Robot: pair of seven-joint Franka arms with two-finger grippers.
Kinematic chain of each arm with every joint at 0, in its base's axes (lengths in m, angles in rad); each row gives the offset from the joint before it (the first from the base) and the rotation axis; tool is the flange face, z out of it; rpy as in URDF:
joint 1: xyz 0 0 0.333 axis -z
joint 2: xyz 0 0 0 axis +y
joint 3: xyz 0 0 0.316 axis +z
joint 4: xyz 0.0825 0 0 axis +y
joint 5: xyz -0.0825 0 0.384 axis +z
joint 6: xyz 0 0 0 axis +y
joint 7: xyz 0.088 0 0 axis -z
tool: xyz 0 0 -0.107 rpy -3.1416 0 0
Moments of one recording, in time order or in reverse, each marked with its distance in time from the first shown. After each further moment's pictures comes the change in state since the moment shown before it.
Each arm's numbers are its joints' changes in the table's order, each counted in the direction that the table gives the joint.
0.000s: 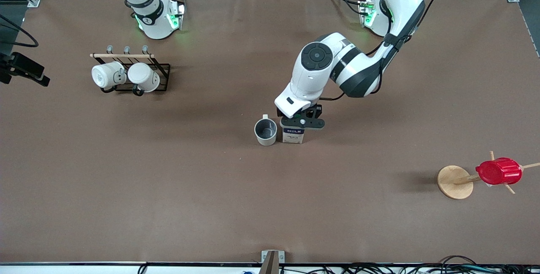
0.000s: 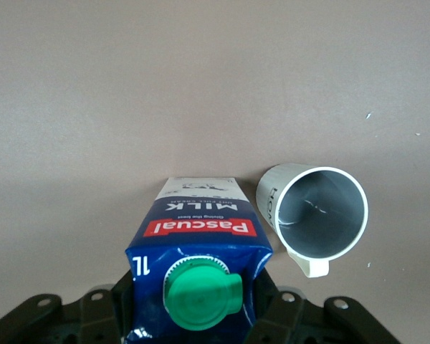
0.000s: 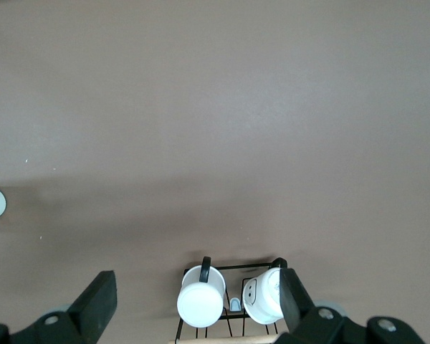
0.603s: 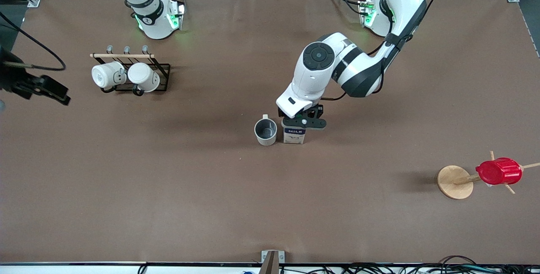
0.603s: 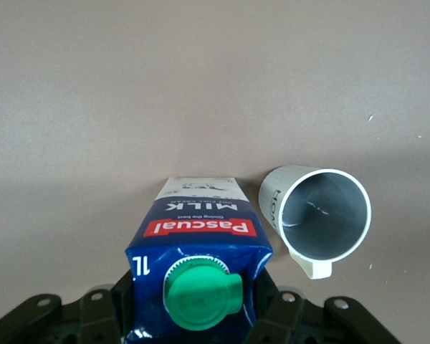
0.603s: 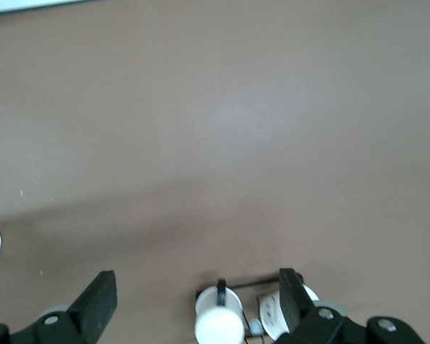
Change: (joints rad) left arm -0.006 -0.010 -0.002 0.009 0.000 -0.009 0.001; right arm -0.014 0.036 0.056 -0.012 -0.055 -0.034 0.131
